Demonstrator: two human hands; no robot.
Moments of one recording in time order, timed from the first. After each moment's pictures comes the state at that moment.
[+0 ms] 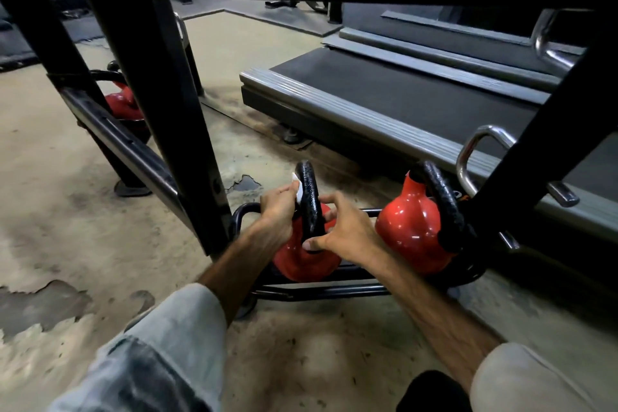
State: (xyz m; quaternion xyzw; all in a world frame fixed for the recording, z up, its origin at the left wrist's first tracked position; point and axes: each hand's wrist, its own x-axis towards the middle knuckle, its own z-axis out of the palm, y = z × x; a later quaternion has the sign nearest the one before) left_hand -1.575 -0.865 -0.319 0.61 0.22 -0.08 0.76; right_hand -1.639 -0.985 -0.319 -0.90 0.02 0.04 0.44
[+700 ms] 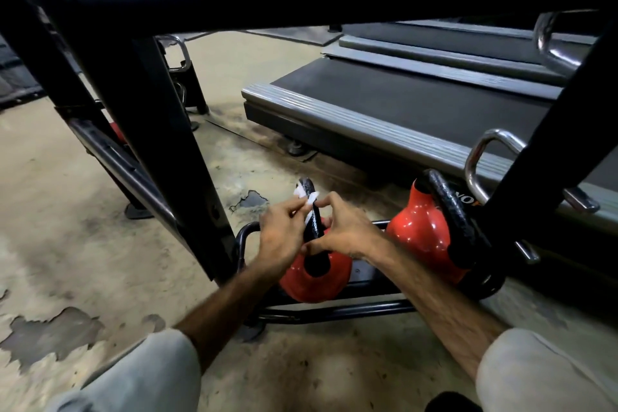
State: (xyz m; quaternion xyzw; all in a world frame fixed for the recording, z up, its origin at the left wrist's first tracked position) left_hand -1.596 -0.857 -0.308 0.85 -0.01 0.05 0.53; right_hand -1.604 -0.989 -0.302 -0.91 0.01 0.08 0.40
